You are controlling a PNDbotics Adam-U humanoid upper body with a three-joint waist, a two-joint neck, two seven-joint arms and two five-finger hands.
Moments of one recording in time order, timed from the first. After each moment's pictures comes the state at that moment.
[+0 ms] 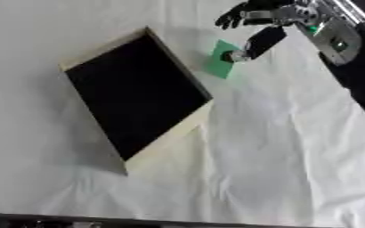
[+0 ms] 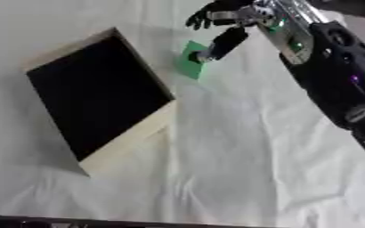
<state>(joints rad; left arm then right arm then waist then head) -0.26 0.39 0.03 -1.98 -0.05 -0.35 0.20 -1.02 -0.64 0.41 -1.20 0.60 -0.14 0.72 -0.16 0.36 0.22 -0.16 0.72</state>
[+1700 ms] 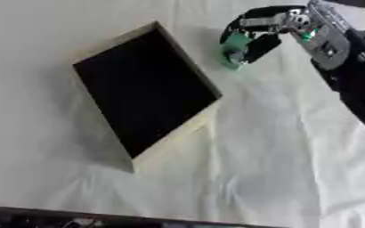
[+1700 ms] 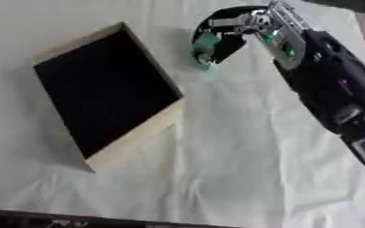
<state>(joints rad) -0.26 0.38 0.02 -1.98 -0.05 -0.34 0.19 -1.02 -0.60 0.38 -1.11 0.54 -0.09 0.68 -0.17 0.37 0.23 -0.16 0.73</state>
